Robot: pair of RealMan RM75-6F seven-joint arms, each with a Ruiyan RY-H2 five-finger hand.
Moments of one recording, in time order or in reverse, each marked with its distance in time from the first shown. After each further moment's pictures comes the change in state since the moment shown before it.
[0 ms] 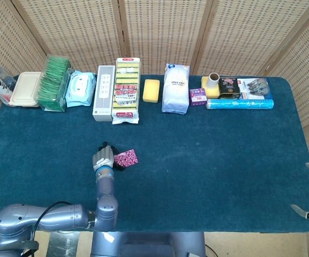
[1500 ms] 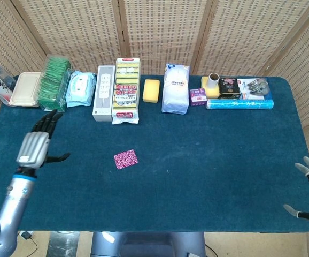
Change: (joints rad) left arm 0.598 0.756 0.441 -0.310 1.317 -0.189 -0.741; right arm 0.018 -0.025 -0.002 -0.028 -0.016 -0.029 -0.125
